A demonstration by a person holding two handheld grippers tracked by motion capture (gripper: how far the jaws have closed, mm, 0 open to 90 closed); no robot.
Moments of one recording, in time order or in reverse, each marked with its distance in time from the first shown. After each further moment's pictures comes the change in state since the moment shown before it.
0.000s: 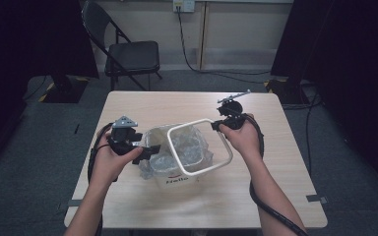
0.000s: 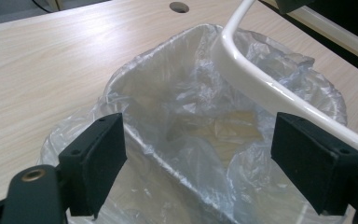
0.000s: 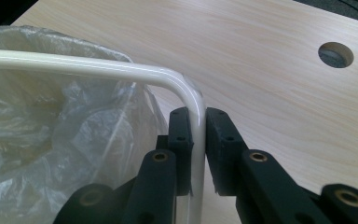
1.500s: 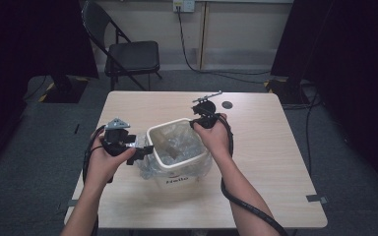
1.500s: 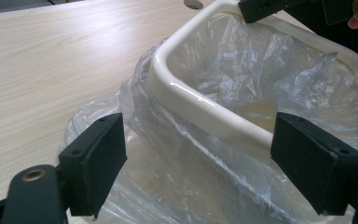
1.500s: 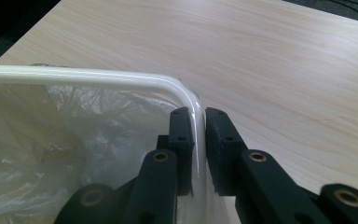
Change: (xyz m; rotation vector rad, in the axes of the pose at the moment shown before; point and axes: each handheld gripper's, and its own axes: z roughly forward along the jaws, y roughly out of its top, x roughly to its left) left arm 0.019 -0.013 -0.003 -0.009 0.013 -0.033; right arm 0.044 0.021 0.051 -0.025 -0.023 0.028
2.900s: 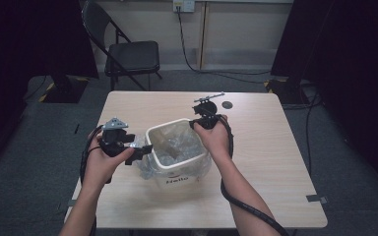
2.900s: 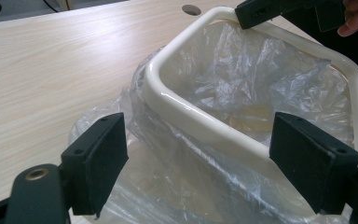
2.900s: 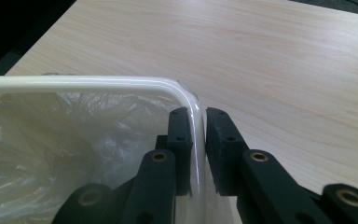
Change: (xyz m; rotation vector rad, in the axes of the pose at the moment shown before) left arm -0.004 0.002 -0.004 -0.014 0.001 0.012; right arm 0.000 -0.003 -0.003 -0.020 0.017 0.056
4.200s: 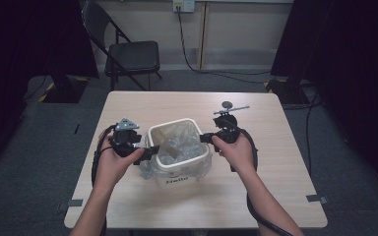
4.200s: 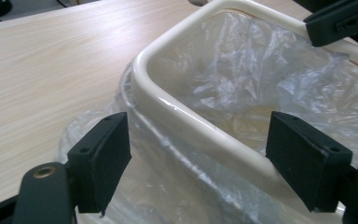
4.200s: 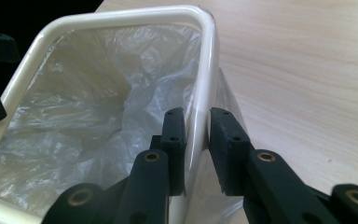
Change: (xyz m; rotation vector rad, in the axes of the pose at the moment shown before) left arm -0.014 0.005 0.014 0.034 0.063 0.028; right arm -0.024 -0.043 -0.041 0.033 0.176 0.073
